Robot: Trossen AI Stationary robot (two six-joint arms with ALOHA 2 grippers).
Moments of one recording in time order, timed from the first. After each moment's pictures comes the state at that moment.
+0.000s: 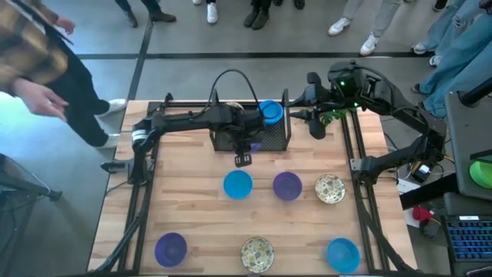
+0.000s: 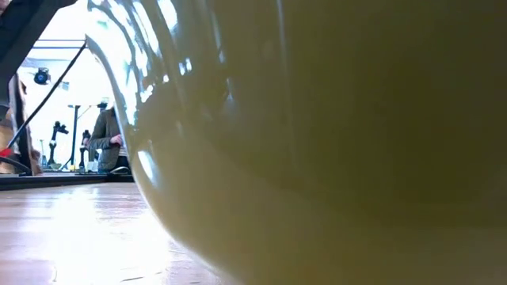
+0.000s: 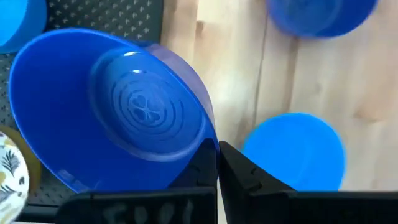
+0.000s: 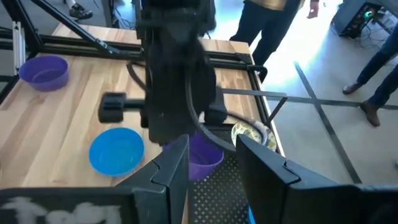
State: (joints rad) left arm 0.19 1.95 1.90 -1.18 0.06 0.08; right arm -0.37 1.28 1.63 -0.88 -0.24 -0.27
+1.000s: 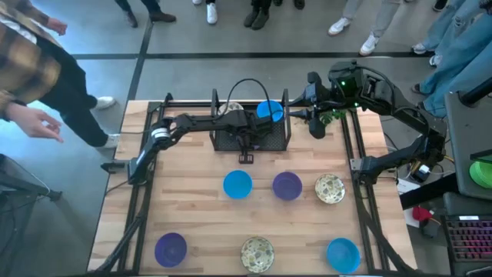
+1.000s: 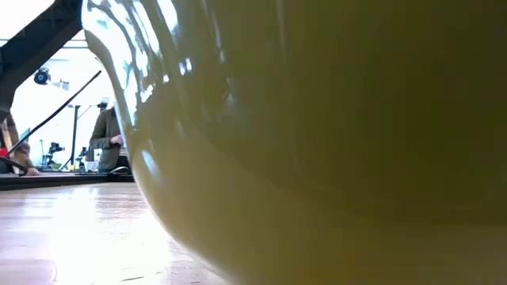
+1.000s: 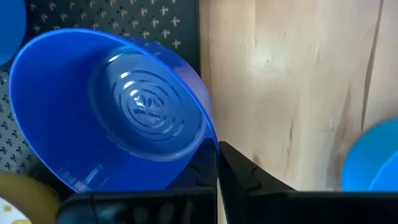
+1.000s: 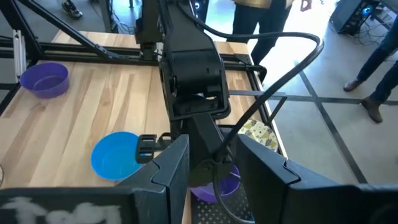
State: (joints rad) left arm 0.25 2.15 1.89 -1.09 -0.05 0.29; right arm -0.37 1.28 1.63 -0.87 -0.24 -0.24
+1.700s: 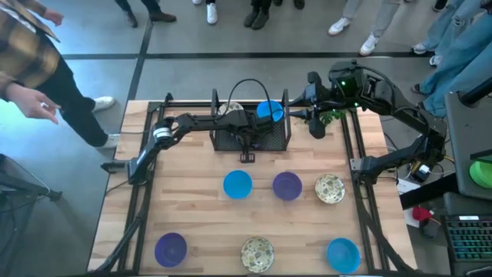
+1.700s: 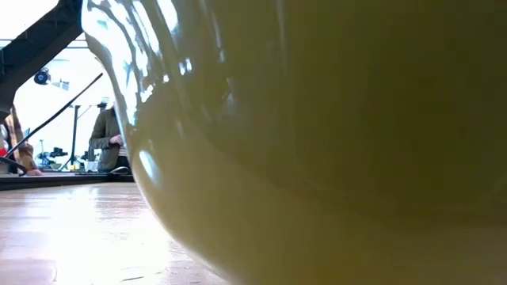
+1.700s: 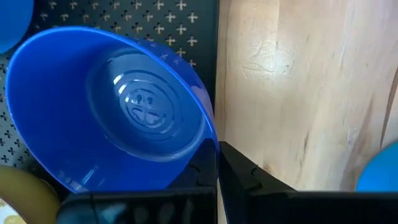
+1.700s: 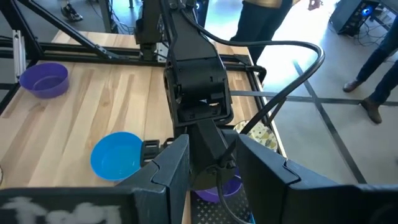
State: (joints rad) left arm 0.26 2.17 1.89 -1.07 -0.07 0.23; right arm -0.37 1.28 1.63 -0.87 -0.24 -0.24
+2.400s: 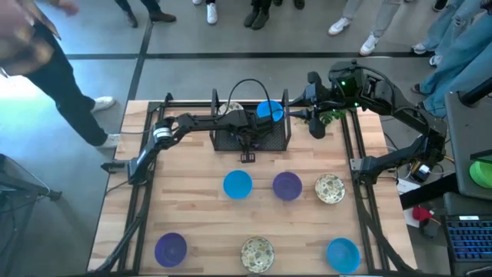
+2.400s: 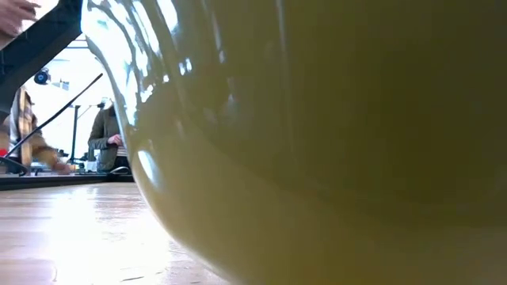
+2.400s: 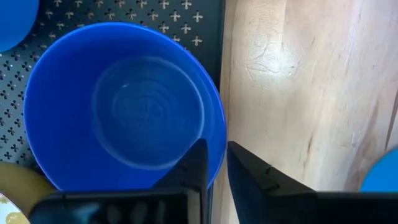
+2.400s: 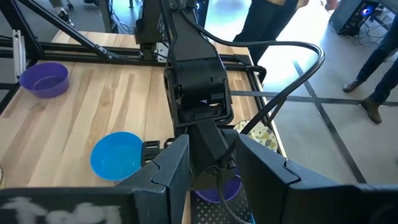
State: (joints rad) left arm 0.26 2.17 1.89 -1.07 -0.08 0.23; right arm -0.37 1.28 1.63 -0.87 -0.24 -0.24
